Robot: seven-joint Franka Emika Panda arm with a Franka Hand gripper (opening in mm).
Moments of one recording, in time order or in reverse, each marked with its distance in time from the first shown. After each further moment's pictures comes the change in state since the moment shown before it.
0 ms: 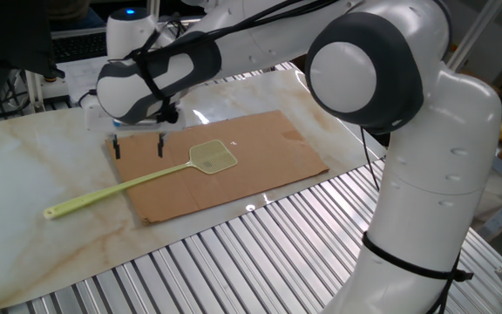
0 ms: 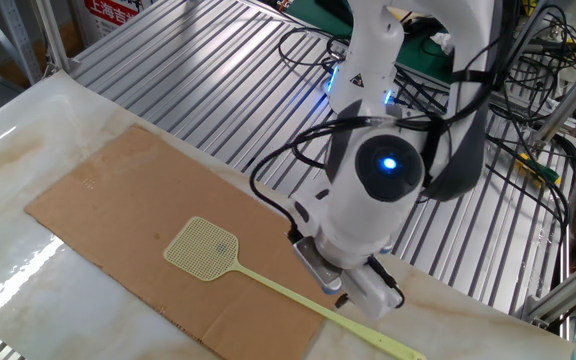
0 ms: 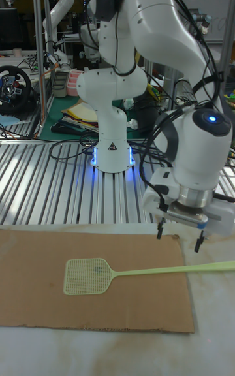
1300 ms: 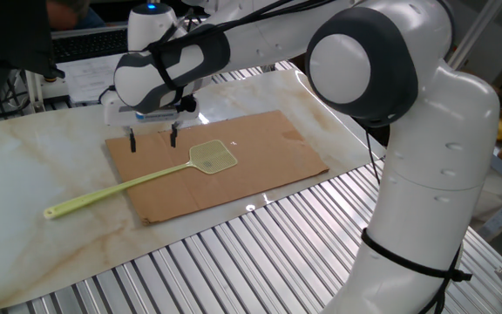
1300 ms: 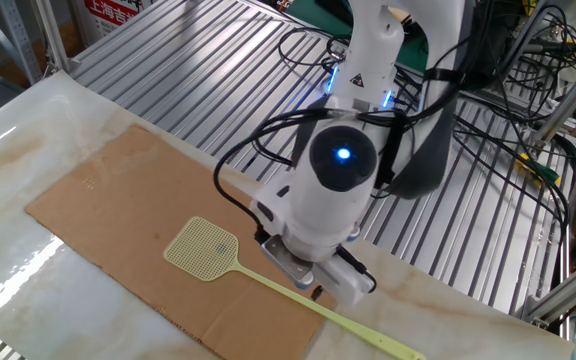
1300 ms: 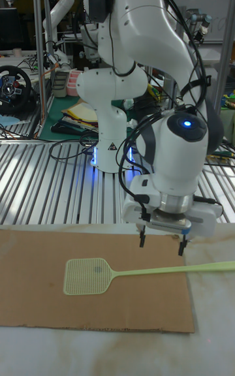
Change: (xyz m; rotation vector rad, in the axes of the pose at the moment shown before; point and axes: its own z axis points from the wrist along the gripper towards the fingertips) arm -0.031 -0.034 0.003 -0.009 -0.001 -0.161
